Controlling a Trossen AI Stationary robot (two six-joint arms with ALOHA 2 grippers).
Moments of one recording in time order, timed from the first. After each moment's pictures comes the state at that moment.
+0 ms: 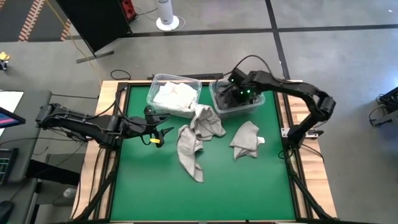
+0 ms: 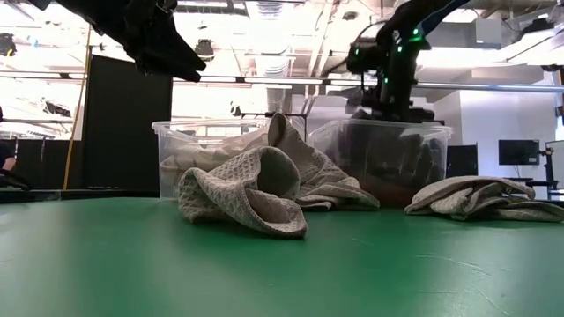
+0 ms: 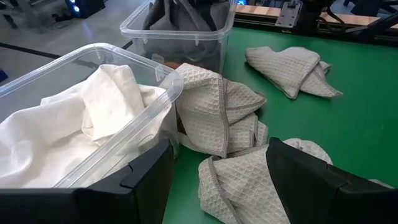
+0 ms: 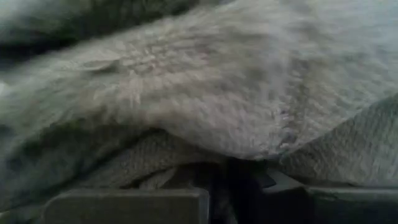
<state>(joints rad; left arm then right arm) -0.12 0.93 0.67 -0.17 -0.54 -0.20 -0.59 1.59 1.25 -0.91 0.11 0.57</state>
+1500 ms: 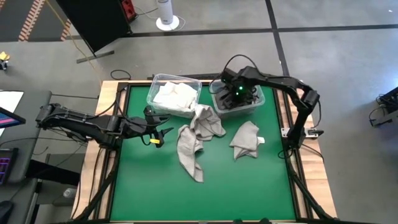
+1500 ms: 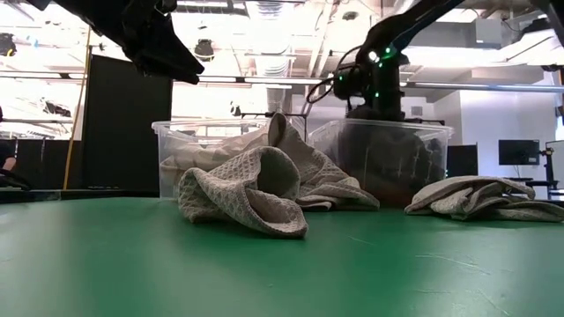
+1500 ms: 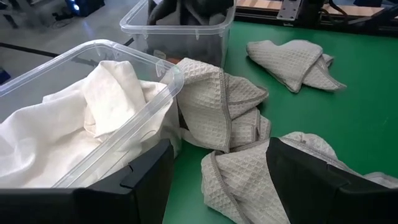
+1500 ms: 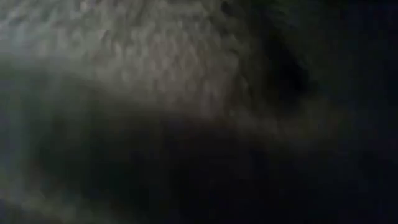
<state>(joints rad) -0.12 0.93 0.67 -0.20 -0.54 -0.18 -0.61 1.80 1.42 -1.14 0.00 0.31</state>
